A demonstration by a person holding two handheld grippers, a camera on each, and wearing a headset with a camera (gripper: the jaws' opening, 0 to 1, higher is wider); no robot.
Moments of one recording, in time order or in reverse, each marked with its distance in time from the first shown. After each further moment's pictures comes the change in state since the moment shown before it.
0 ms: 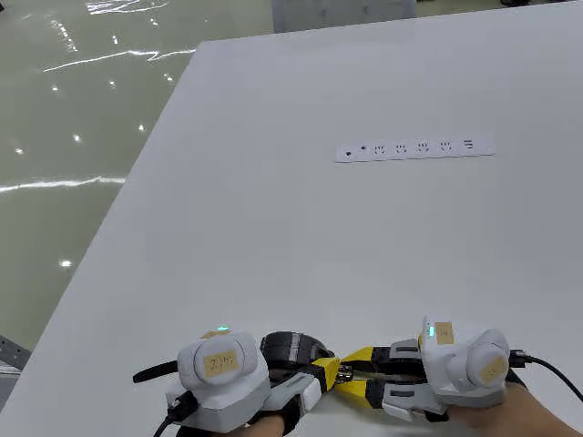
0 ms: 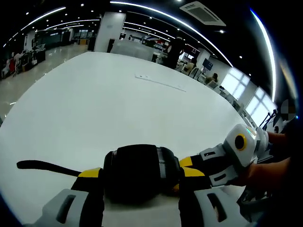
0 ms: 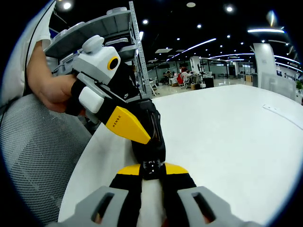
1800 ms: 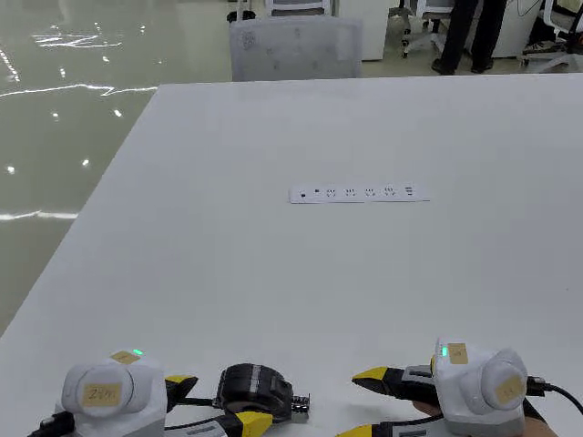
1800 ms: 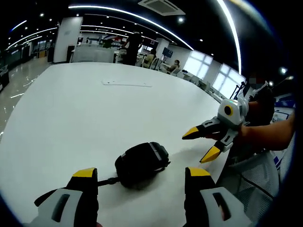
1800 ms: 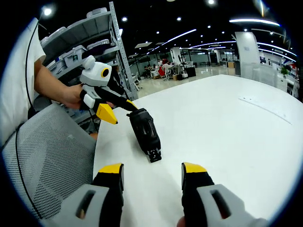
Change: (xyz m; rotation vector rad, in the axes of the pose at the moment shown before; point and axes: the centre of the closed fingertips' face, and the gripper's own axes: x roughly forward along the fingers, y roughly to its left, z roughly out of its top) left arm -0.047 0.010 0.015 0.258 0.040 -0.293; right arm -0.077 0.011 0.016 0.130 0.070 -0.147
